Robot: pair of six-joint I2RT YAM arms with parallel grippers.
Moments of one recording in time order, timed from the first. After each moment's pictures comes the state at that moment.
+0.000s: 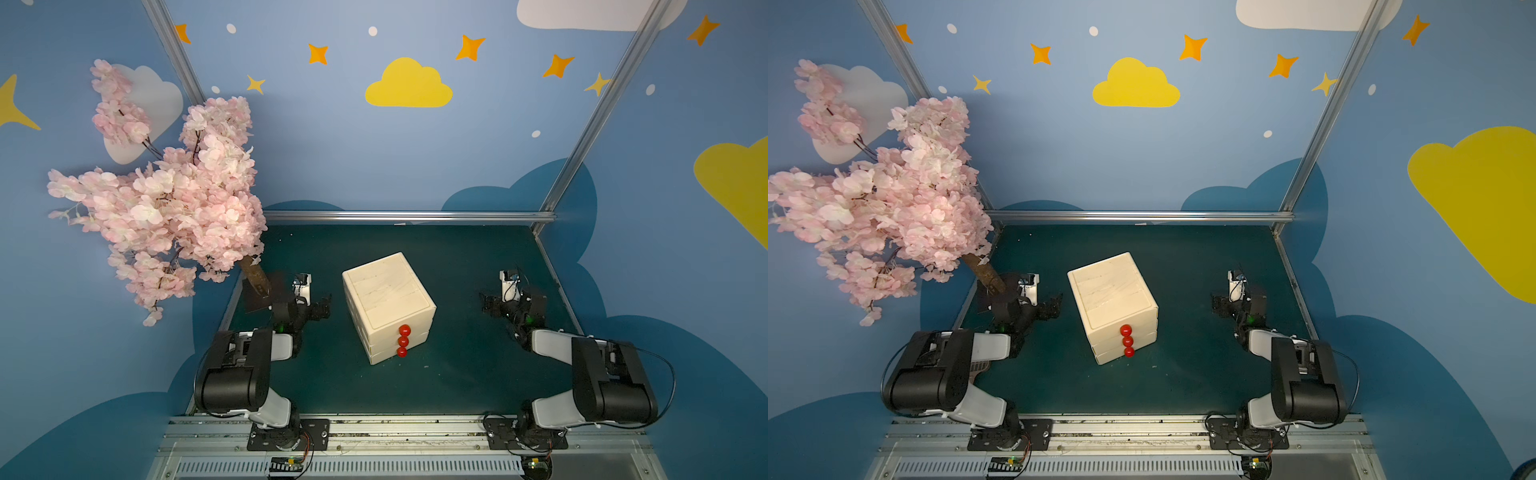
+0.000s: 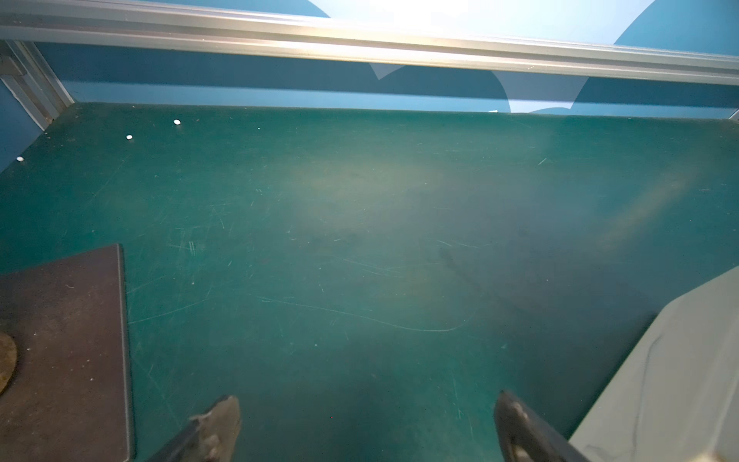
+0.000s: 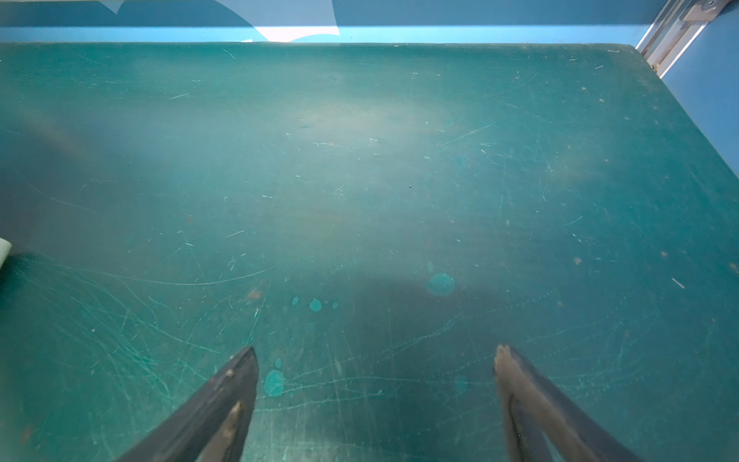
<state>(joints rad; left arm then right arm) 0.06 1.54 0.38 0.73 0.24 0.00 0.00 1.46 0.46 0.50 -0.22 -0.07</state>
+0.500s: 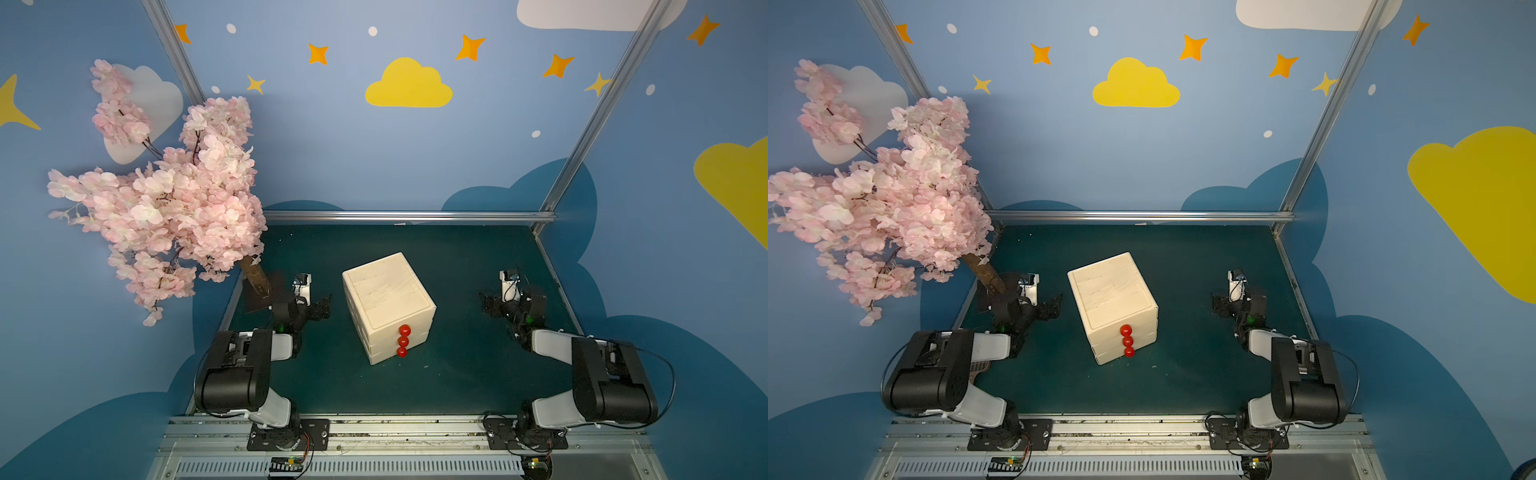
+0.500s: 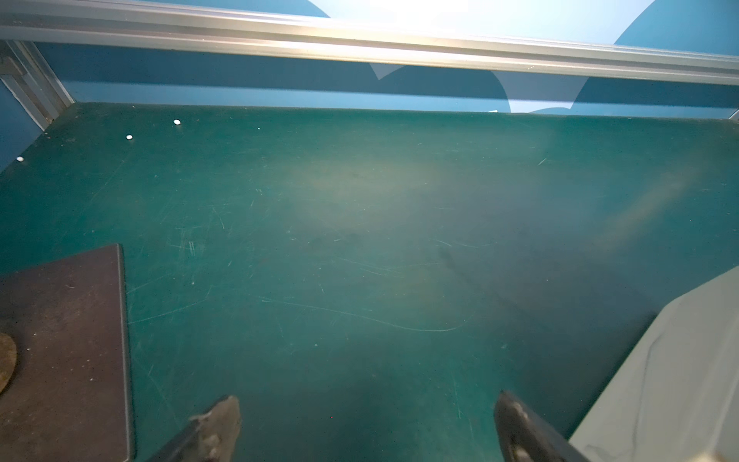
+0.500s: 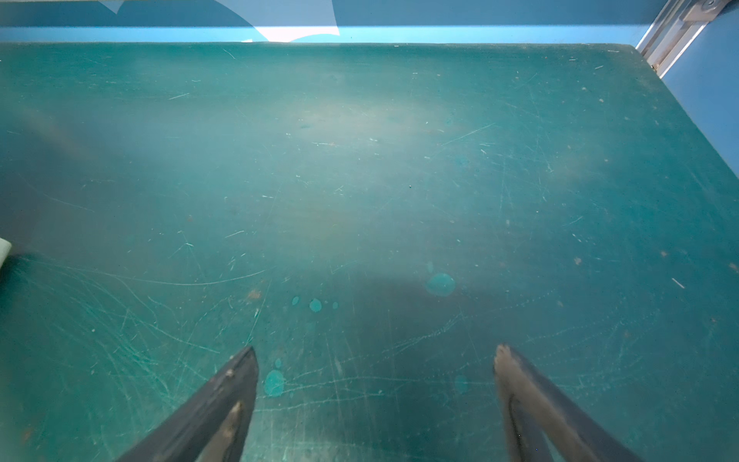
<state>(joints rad) 0.06 1.54 0.38 0.73 0.24 0.00 0.00 1.46 0.46 0.50 -0.22 -0.07</state>
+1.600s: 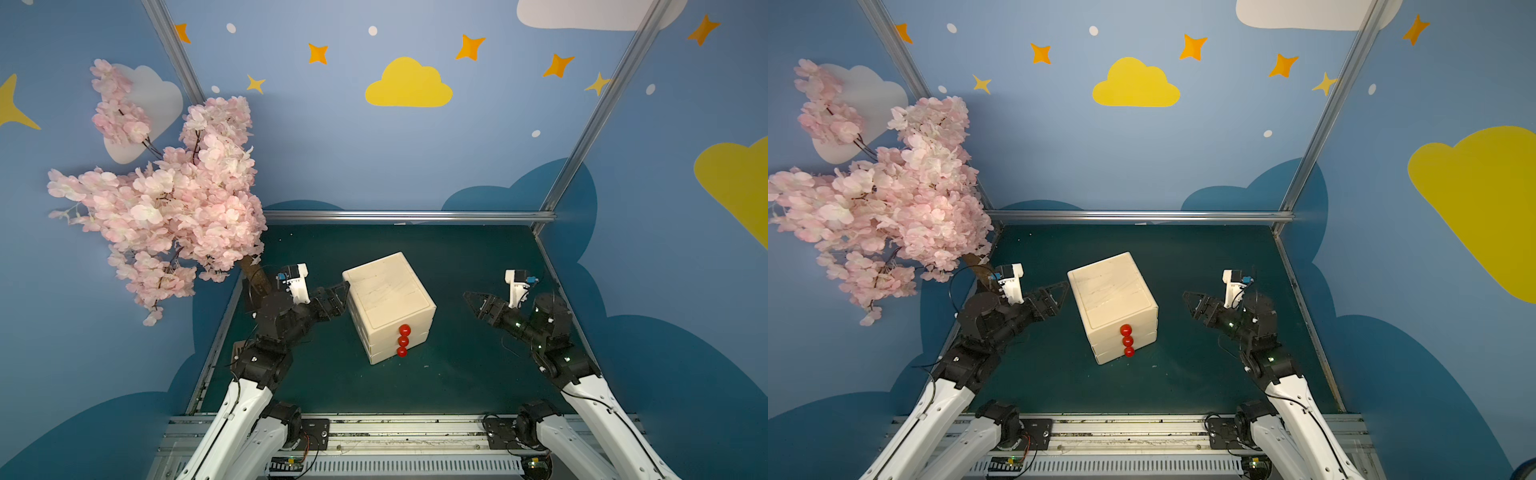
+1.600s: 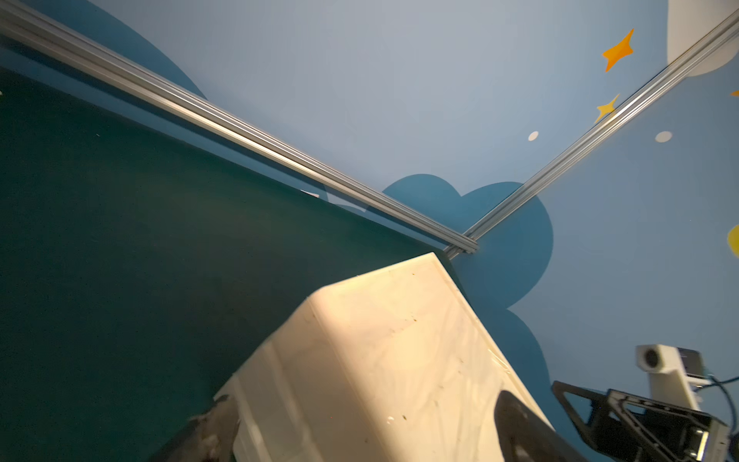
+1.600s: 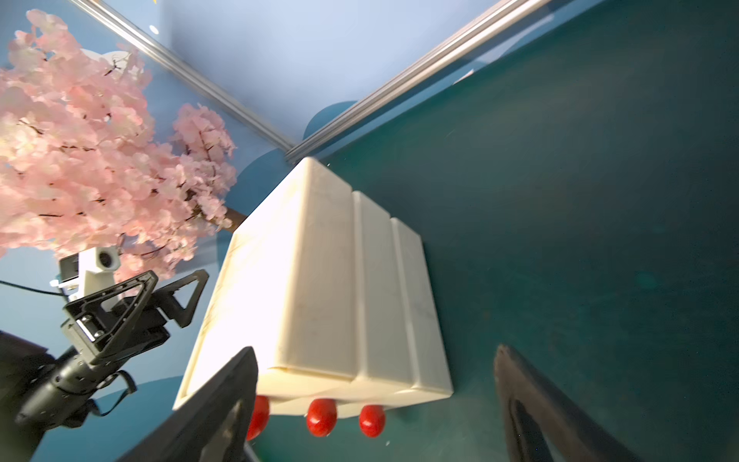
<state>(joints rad) -0.29 0.68 0.63 -0.18 0.23 -0.68 0.33 0.70 0.59 -0.20 -0.43 0.70</state>
